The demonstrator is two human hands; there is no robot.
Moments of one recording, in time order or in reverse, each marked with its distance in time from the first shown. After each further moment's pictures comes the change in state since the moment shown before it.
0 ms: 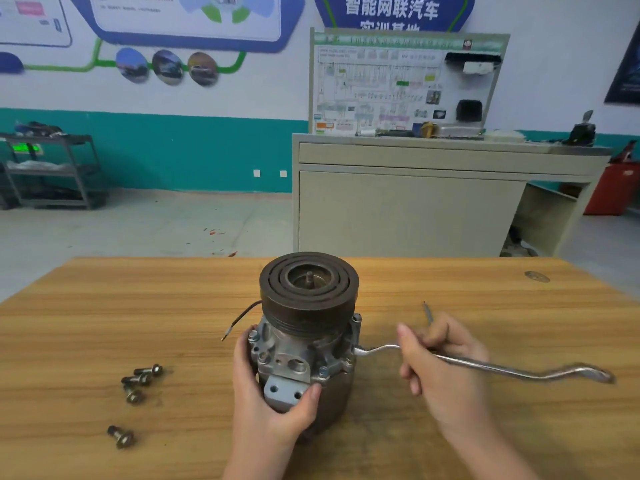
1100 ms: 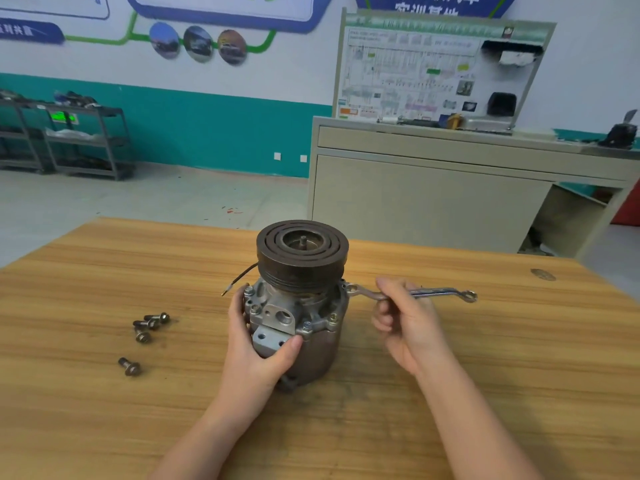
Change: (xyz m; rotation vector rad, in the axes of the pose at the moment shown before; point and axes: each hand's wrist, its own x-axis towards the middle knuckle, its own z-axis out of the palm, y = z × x) left_hand -0.005 -0.003 -0.002 0.044 -0.030 0.014; right_hand 0.032 0.016 -0.003 0.446 -0.073 0.492
